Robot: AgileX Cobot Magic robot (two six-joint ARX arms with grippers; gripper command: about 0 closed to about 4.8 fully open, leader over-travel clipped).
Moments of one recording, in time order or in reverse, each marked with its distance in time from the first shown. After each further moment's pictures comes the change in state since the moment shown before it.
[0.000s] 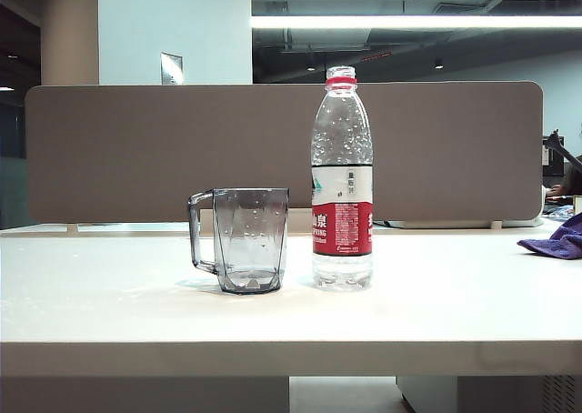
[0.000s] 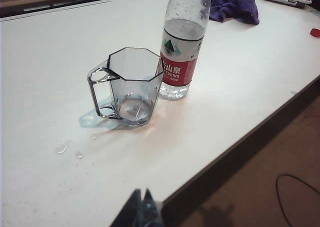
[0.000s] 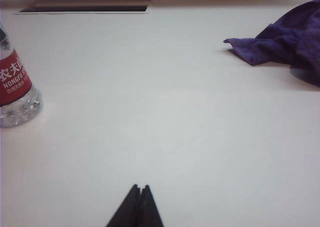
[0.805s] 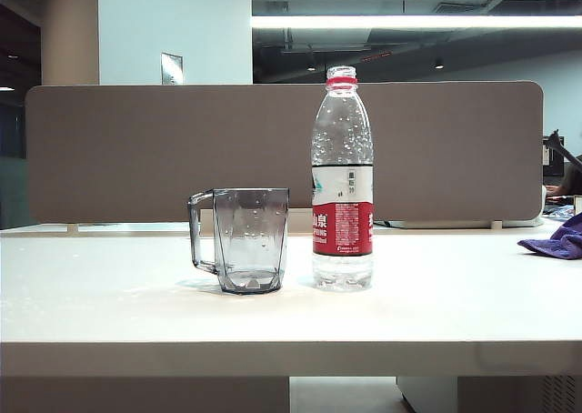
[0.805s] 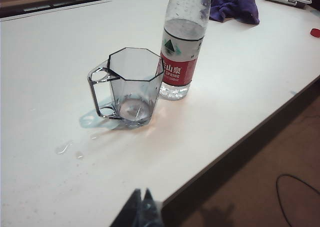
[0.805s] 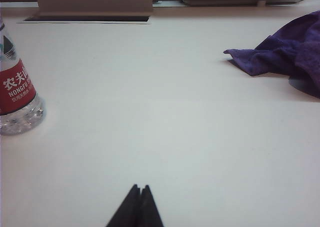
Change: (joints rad) left arm 0.000 -0.001 0.000 0.000 0.000 0.000; right arm 0.000 -0.032 0.000 0.000 -0.003 -0.006
